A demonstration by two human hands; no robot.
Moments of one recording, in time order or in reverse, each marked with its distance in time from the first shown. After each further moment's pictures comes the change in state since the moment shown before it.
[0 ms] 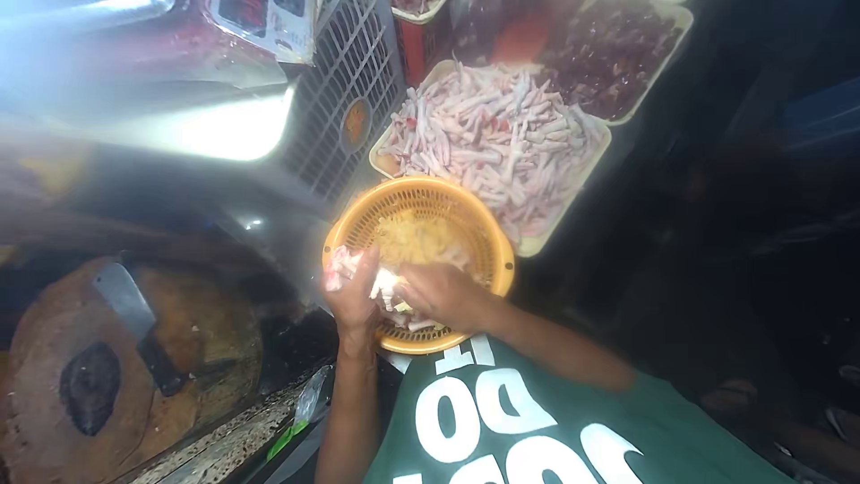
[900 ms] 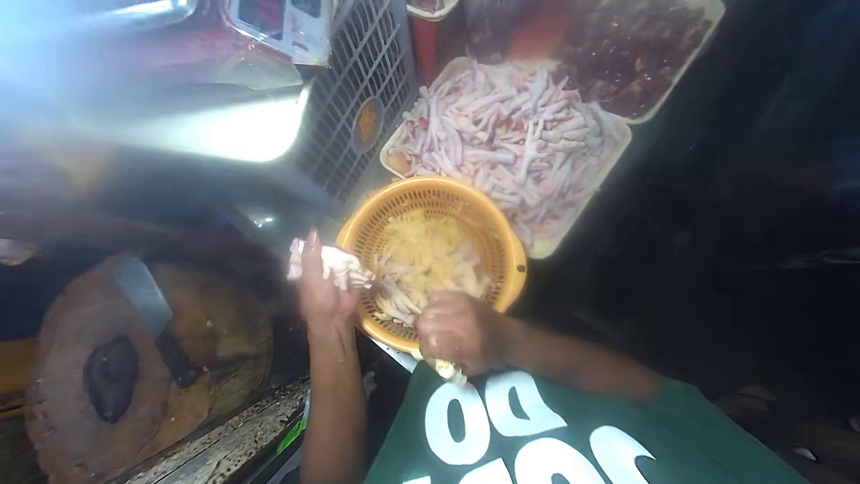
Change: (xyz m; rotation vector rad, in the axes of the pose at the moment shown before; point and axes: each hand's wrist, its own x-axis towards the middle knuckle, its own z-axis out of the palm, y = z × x) left_hand 0.042 0.024 -0.030 -0.293 -0.058 -0.264; right_hand -0.021 -0.010 0.010 0.170 0.316 -0.701
